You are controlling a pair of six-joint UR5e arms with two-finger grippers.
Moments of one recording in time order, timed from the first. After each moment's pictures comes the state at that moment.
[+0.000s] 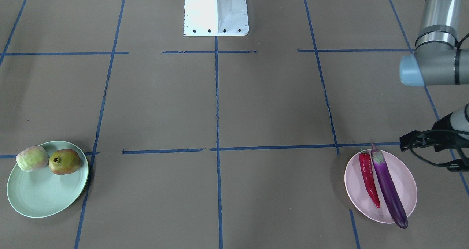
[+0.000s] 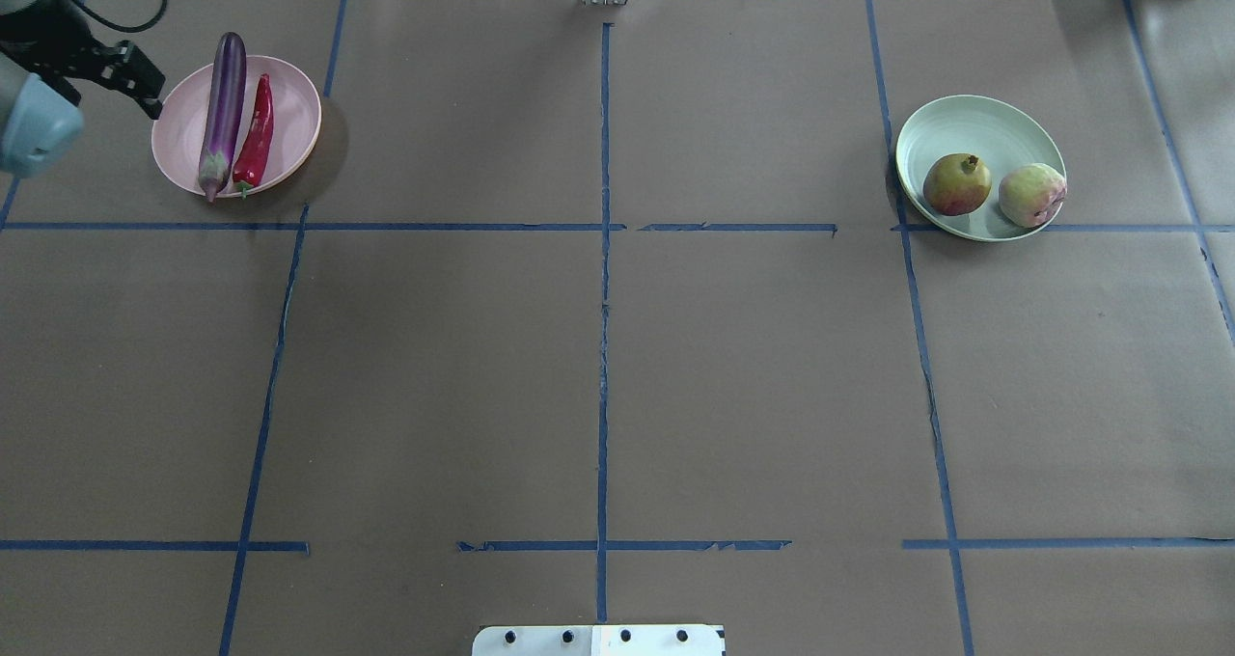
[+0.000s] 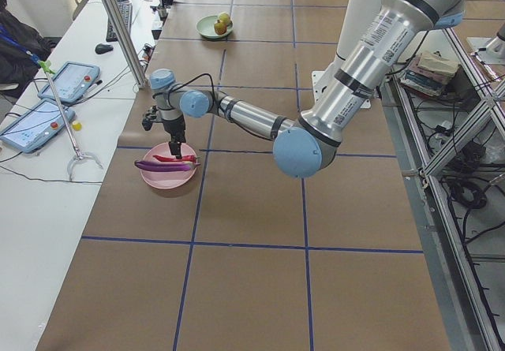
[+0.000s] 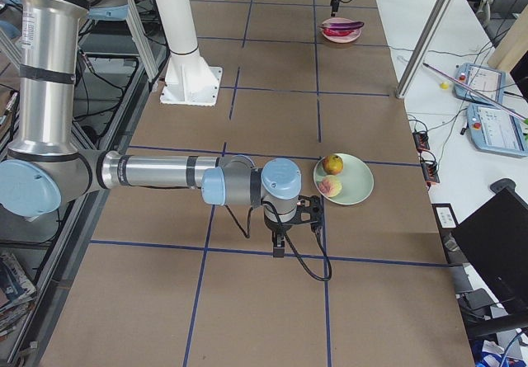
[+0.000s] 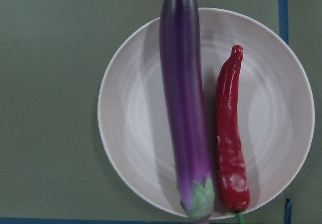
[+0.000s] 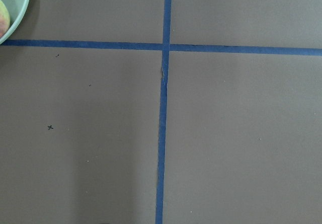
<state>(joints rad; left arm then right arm) -1.24 -2.02 -1.40 -1.59 -2.25 -0.31 1.57 -1.72 1.75 -1.56 2.35 0.00</state>
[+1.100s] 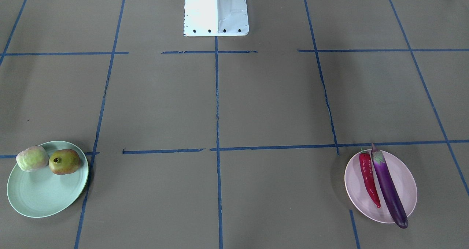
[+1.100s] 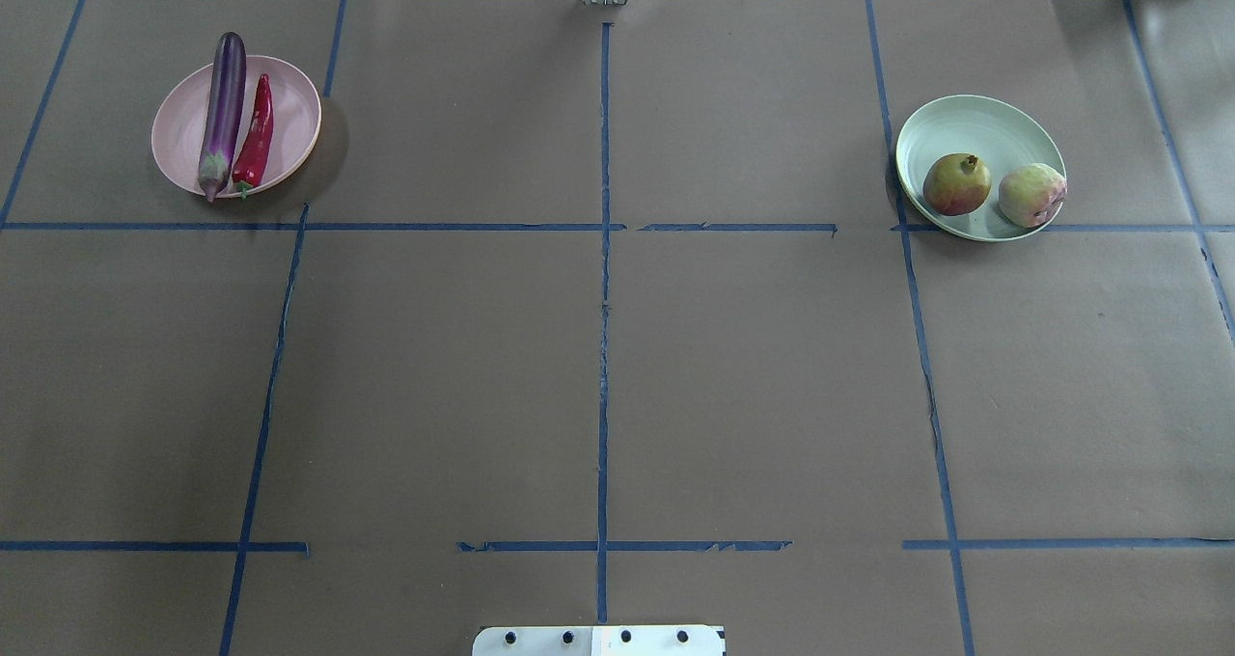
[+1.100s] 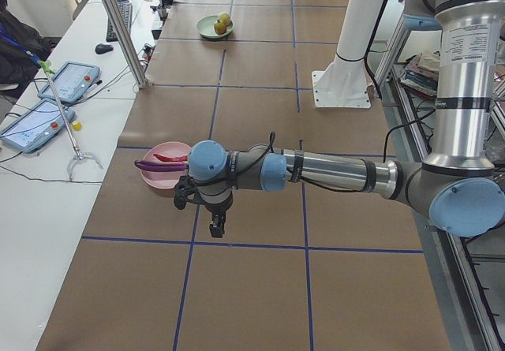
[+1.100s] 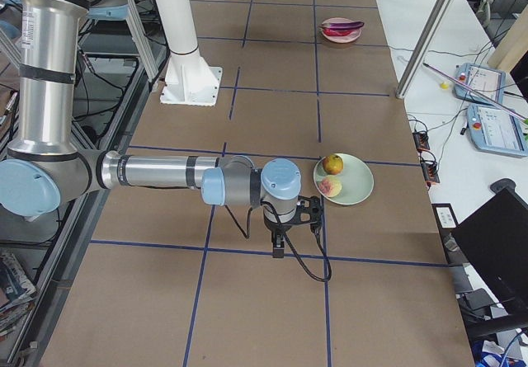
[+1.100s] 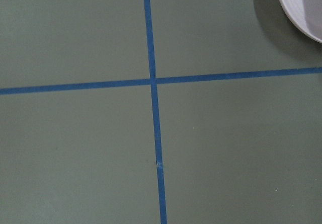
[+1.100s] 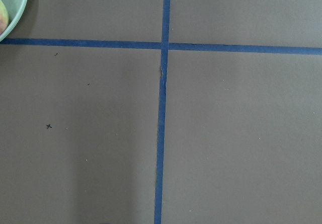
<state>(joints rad) -1.56 -1.52 -1.73 -1.47 -2.40 0.02 1.57 -1.72 1.75 -1.56 2.34 0.00</state>
